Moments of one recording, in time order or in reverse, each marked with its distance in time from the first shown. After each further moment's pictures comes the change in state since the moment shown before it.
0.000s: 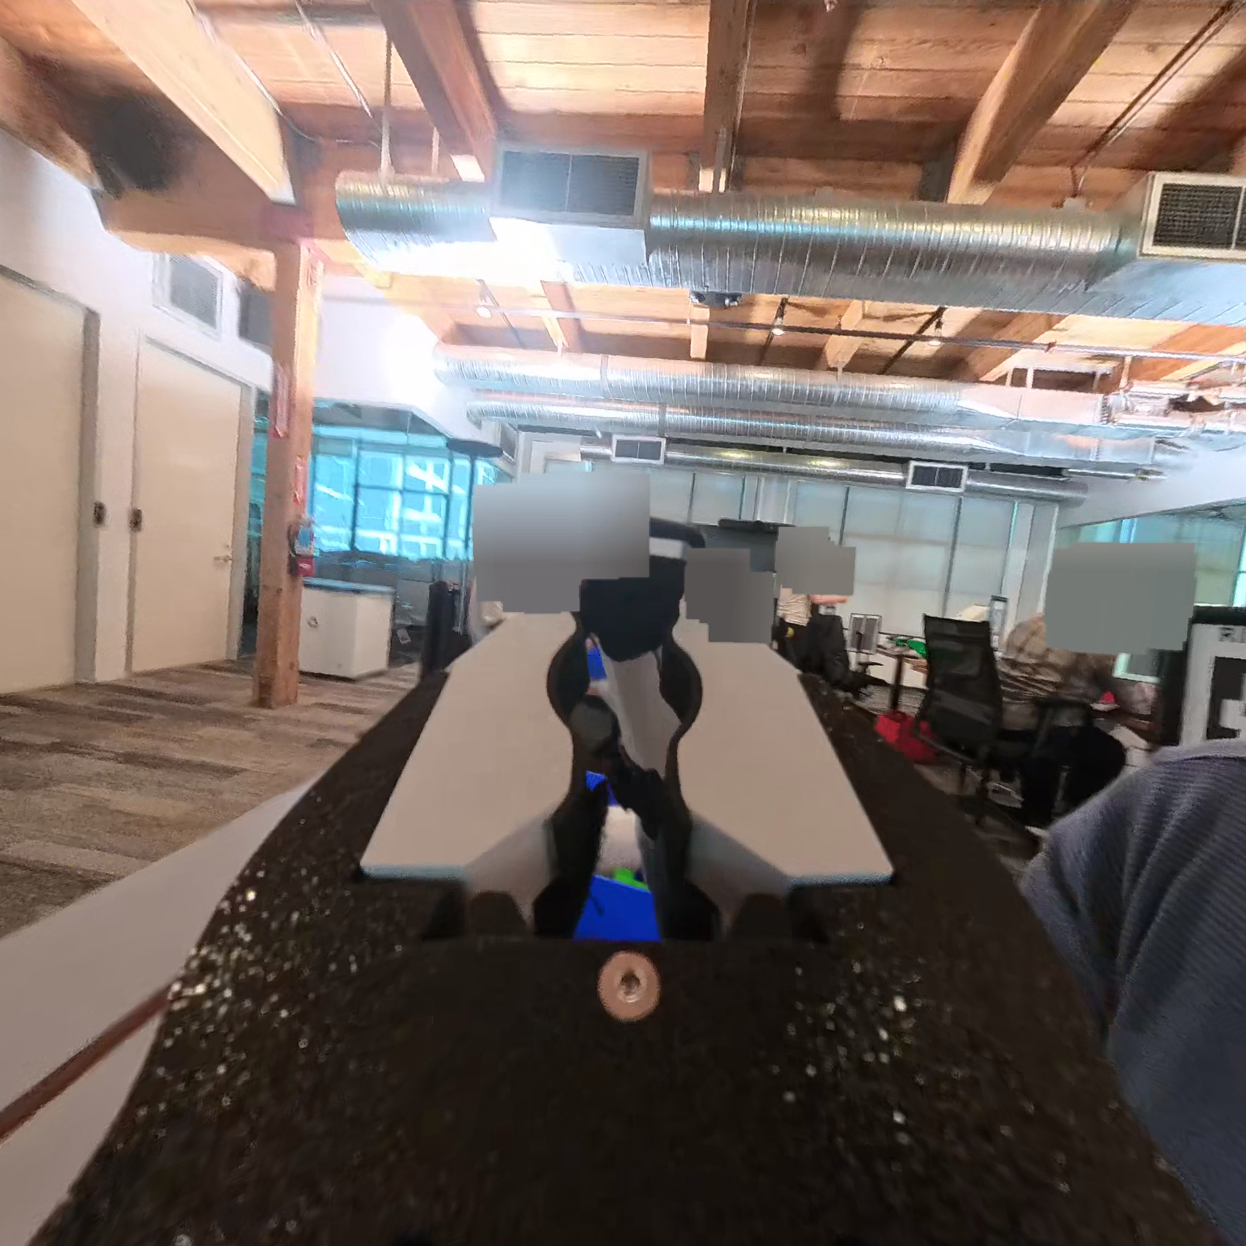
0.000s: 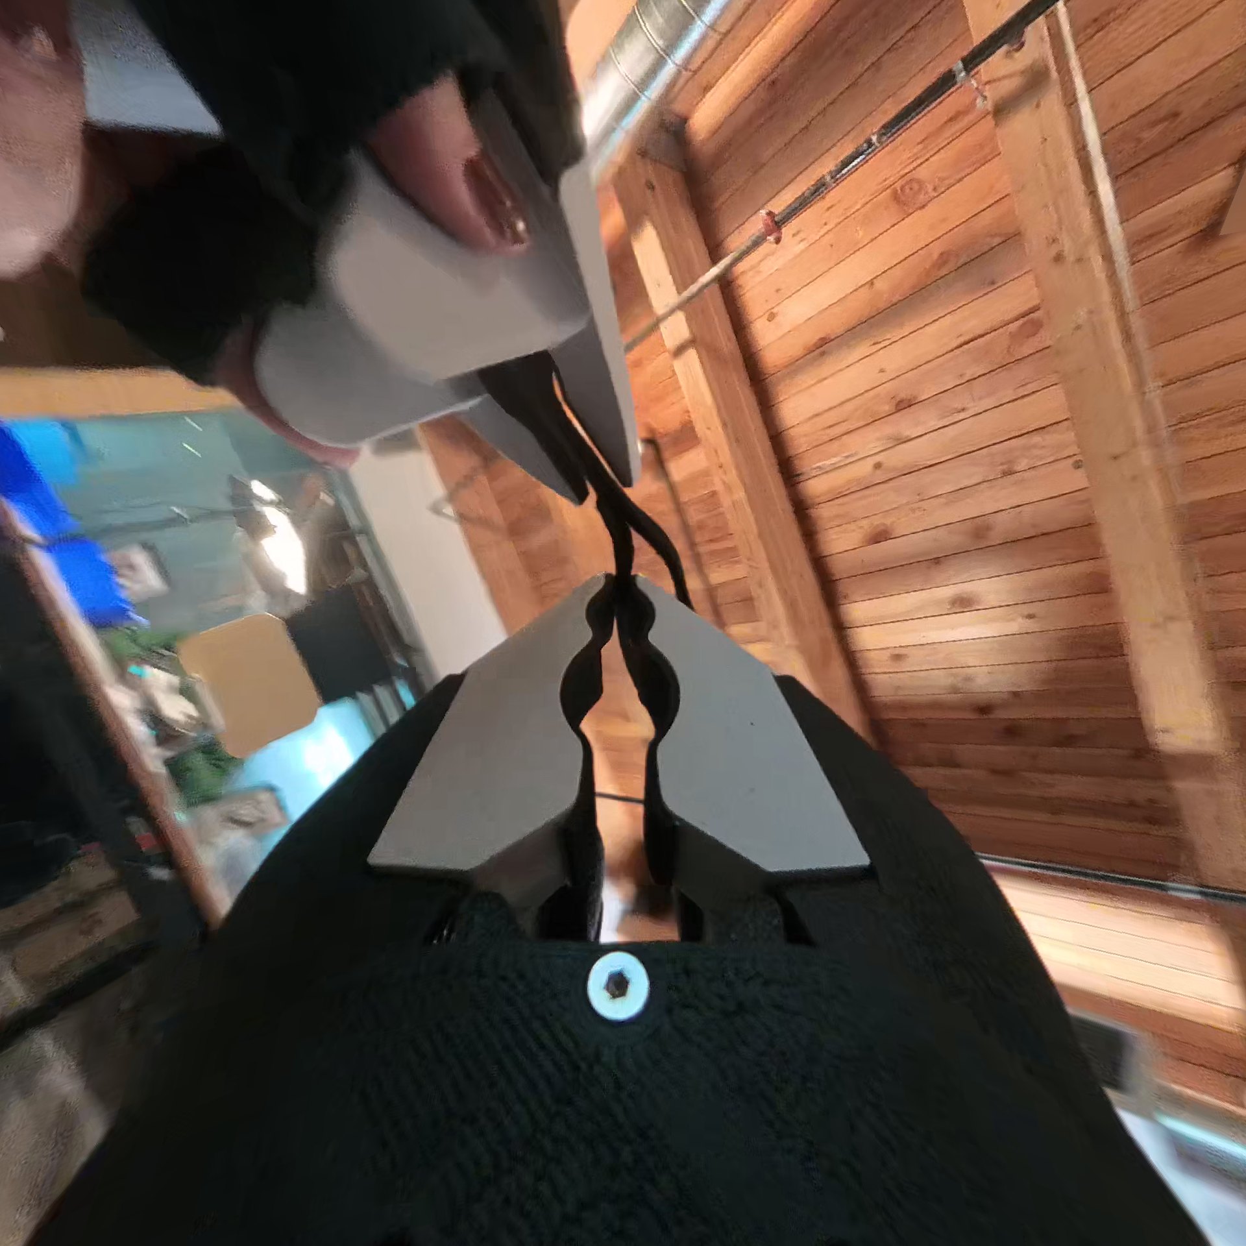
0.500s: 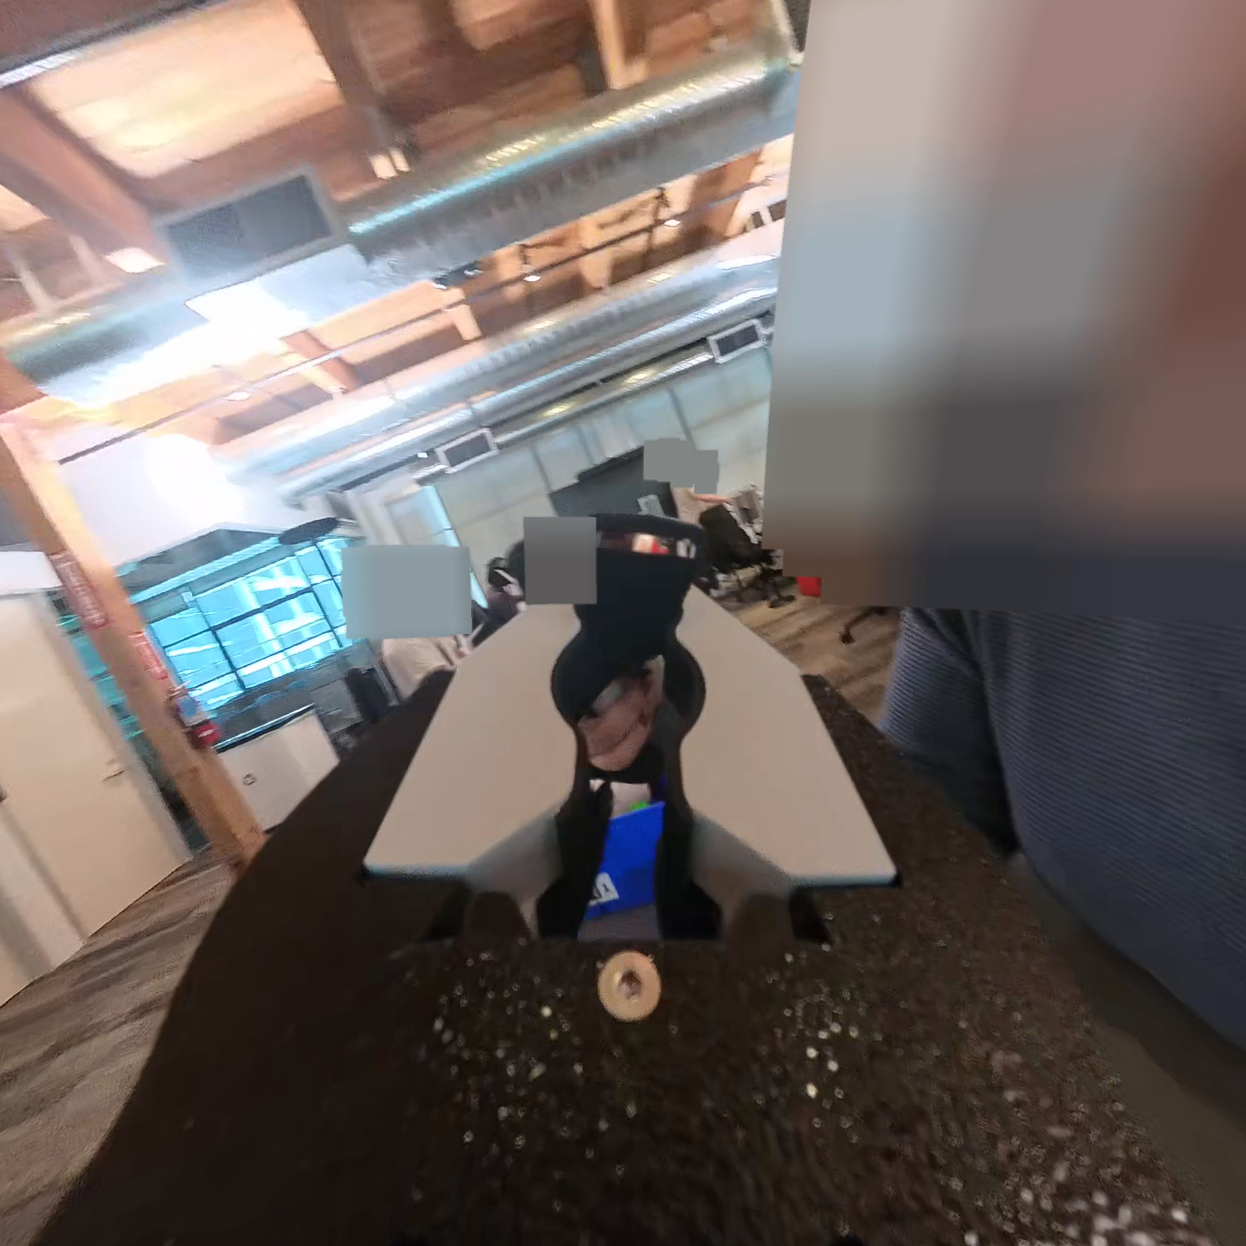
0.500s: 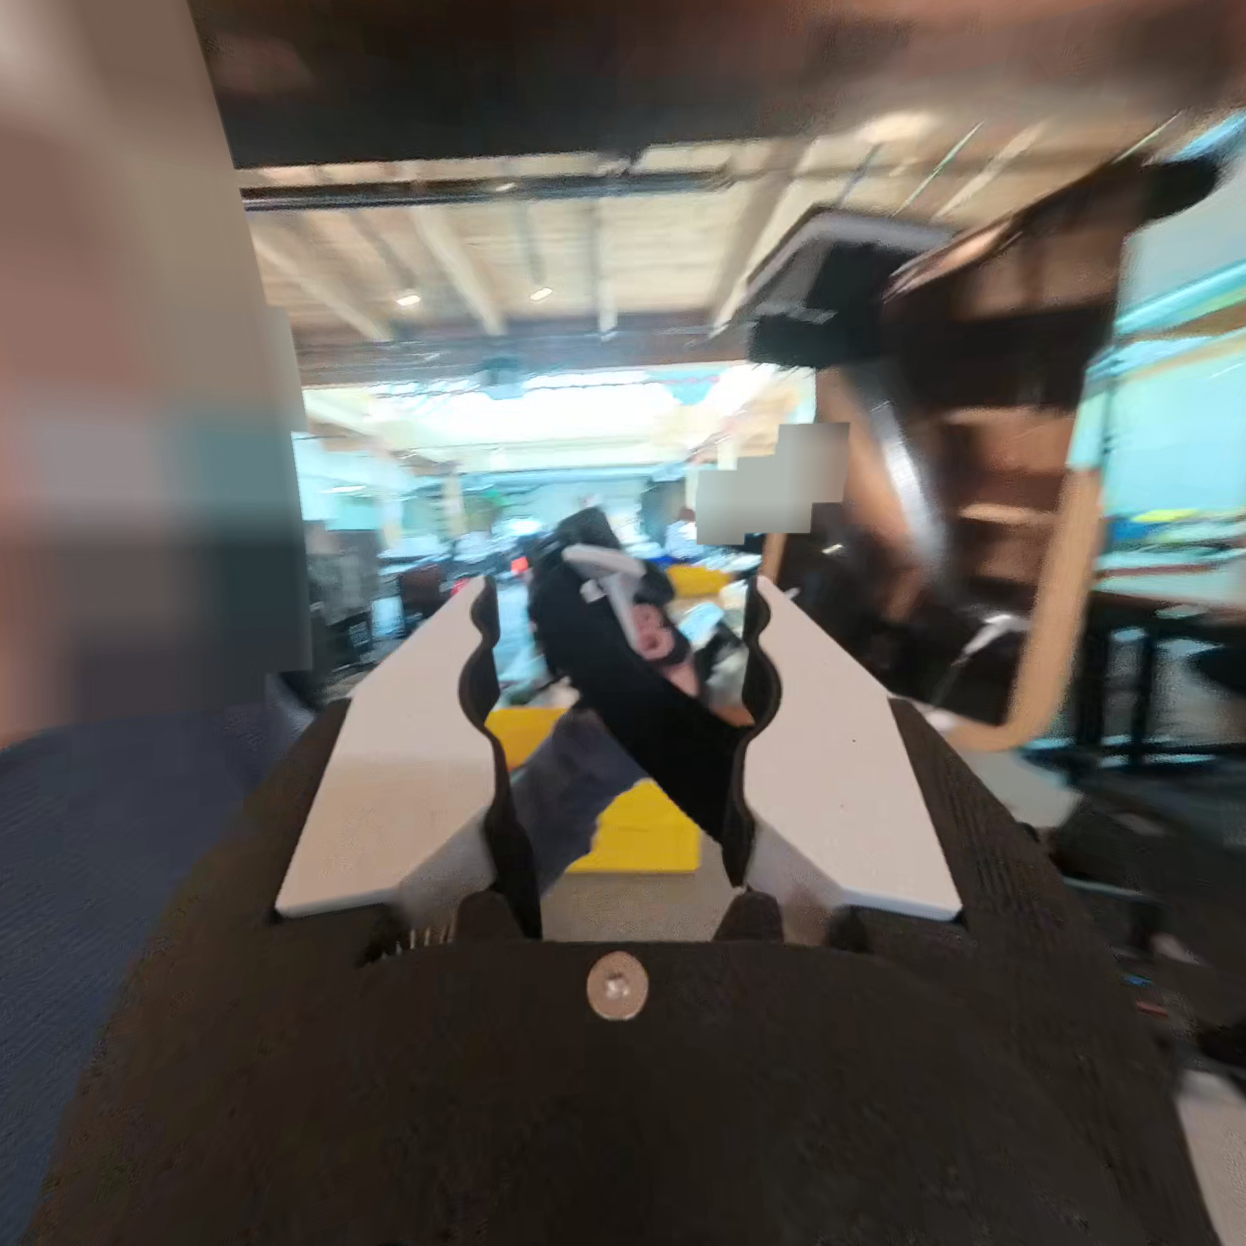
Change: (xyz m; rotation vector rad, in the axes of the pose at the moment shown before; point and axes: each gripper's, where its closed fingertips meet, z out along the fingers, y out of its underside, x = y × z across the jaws) left arm 0.046 0.005 -0.051 -0.059 0.409 0.359; right arm 0.009 0.000 -0.037 0.322 -0.987 2.084
